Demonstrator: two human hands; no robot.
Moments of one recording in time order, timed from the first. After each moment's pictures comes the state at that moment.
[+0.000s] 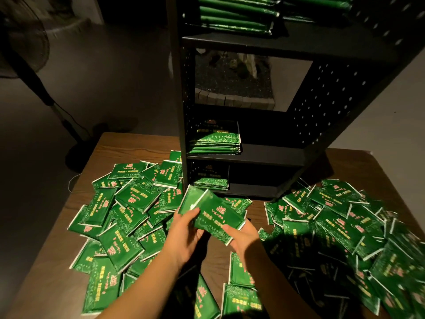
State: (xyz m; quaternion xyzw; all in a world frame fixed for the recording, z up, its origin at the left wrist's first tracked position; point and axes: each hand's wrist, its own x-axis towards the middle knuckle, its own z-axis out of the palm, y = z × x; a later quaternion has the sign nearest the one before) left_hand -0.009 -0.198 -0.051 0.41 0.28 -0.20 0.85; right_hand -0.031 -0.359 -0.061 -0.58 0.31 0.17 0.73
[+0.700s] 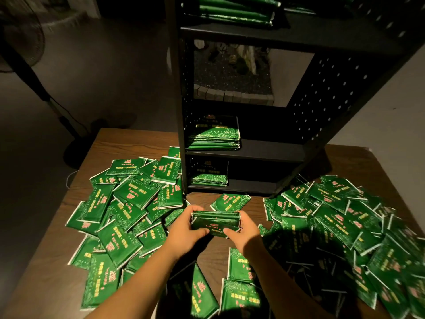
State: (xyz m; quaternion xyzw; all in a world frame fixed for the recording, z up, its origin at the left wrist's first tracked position) left_hand -0.015 -0.184 -0.068 0.78 0.04 -0.21 0.58; right_hand -0.030 -0.377 -0.082 -0.83 0.17 0.16 0.51
